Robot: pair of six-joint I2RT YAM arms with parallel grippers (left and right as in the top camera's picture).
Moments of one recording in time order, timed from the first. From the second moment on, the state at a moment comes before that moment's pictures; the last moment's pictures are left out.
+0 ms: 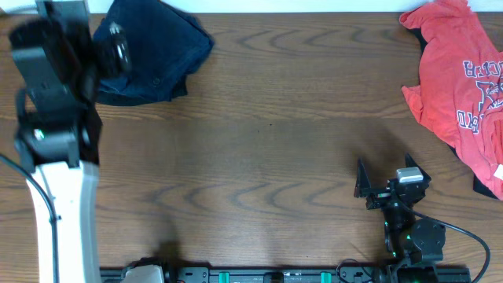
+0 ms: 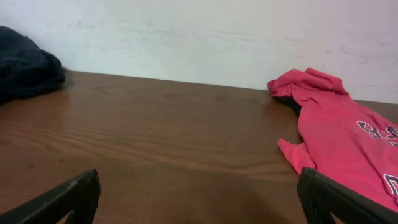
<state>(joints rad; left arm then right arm) 0.12 1.26 1.43 -0.53 -0.08 0.09 0.06 0.01 0.01 -0.07 -0.06 -0.04</state>
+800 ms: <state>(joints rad) 0.11 0.40 0.41 -0.15 0.05 0.08 0.06 0.01 0.01 -0.07 -0.06 -0.04</state>
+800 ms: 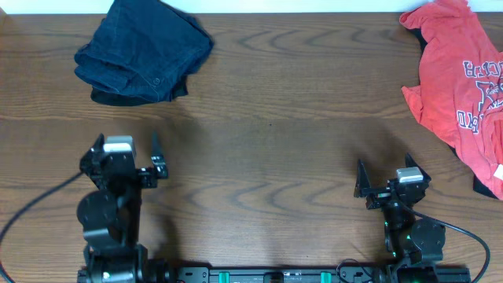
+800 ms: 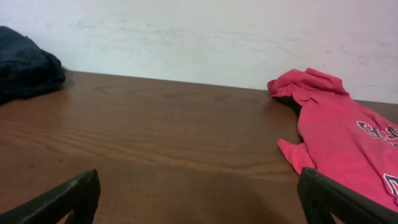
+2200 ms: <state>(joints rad) 0.09 0.01 0.01 0.07 0.05 0.04 0.06 0.01 0.01 -0.07 -0.06 -0.04</state>
